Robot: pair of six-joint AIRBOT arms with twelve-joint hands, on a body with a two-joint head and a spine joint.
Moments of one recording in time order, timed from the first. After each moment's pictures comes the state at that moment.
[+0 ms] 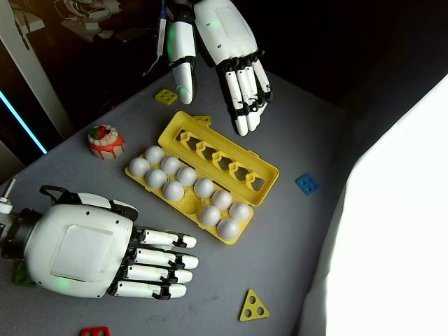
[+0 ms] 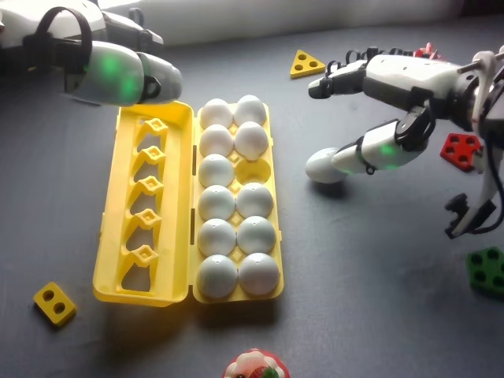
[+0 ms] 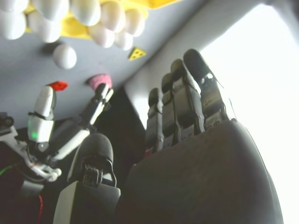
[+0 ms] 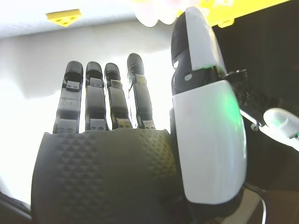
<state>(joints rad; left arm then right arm) 0.10 -0.73 0.75 -2.30 -0.60 3.00 -0.38 -1.18 1.12 1.10 0.35 -1.51</state>
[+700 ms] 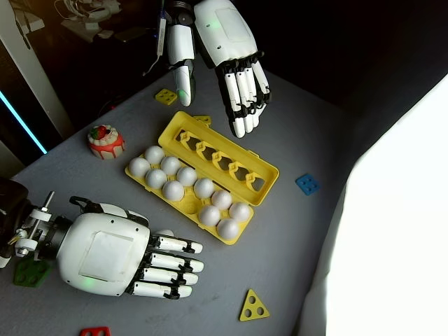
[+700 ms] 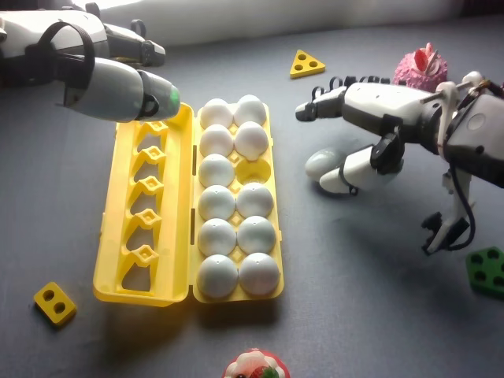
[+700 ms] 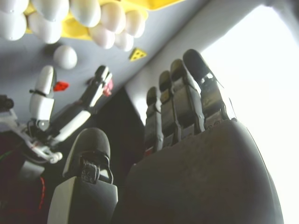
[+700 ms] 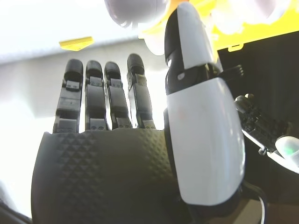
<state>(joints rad) 0.11 -0.73 0.75 -2.34 -0.62 3.00 -0.43 -1.28 1.20 1.12 0.38 -1.51</state>
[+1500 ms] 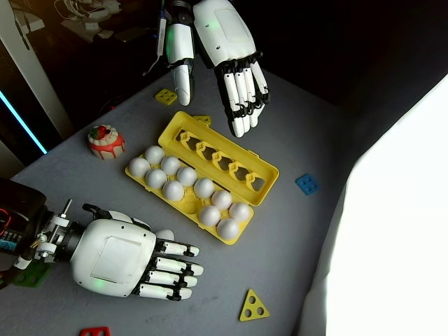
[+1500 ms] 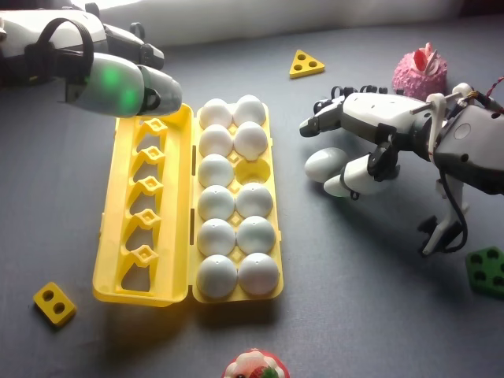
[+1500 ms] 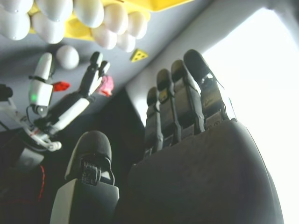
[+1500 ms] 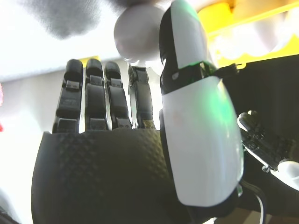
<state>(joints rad) 0.11 -0.73 0.75 -2.33 -0.62 3.00 -0.46 -1.33 1.26 1.13 0.40 -1.53</state>
